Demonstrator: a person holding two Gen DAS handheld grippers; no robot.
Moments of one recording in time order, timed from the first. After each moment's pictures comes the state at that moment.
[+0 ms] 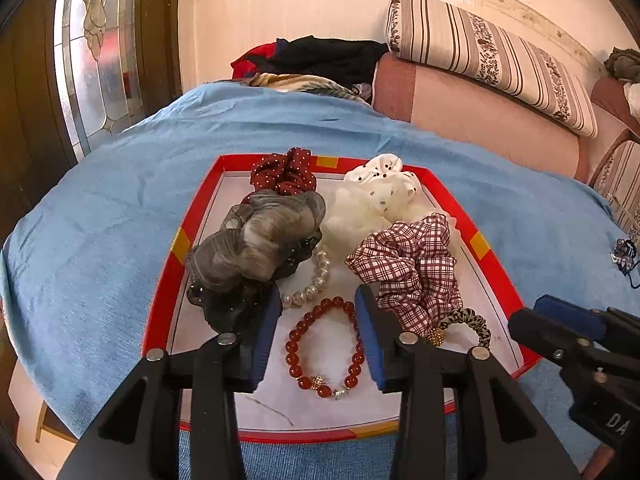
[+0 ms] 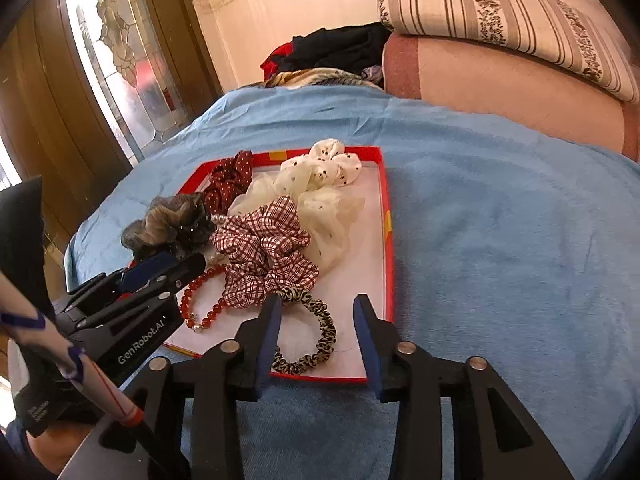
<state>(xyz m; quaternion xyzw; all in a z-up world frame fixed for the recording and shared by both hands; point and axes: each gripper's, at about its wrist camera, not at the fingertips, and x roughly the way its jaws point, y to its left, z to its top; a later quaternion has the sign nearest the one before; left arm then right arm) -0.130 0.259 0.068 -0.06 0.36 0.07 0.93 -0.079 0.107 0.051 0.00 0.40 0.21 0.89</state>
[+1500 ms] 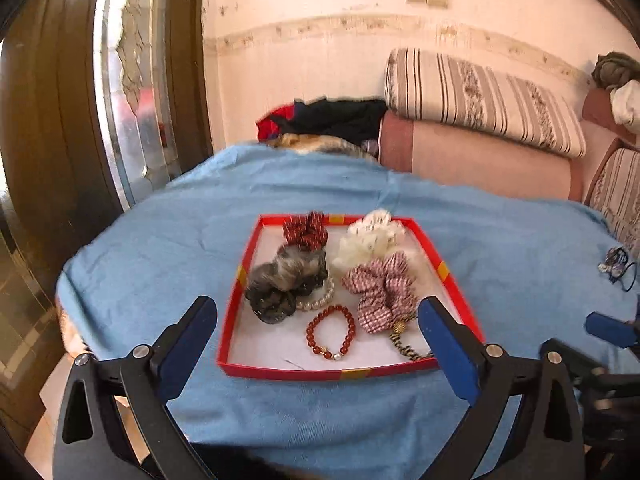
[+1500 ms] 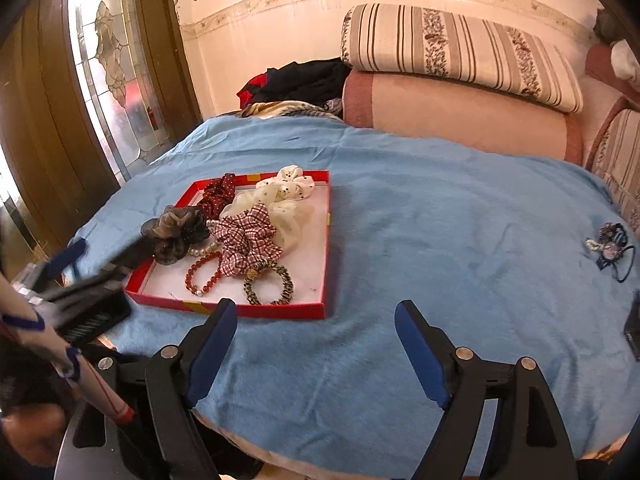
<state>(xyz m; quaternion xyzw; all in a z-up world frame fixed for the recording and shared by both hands) -0.229 0.220 0.152 -0.02 0.26 0.13 0.96 -0.166 0.056 0.104 -0.02 0.36 0.15 0.92</state>
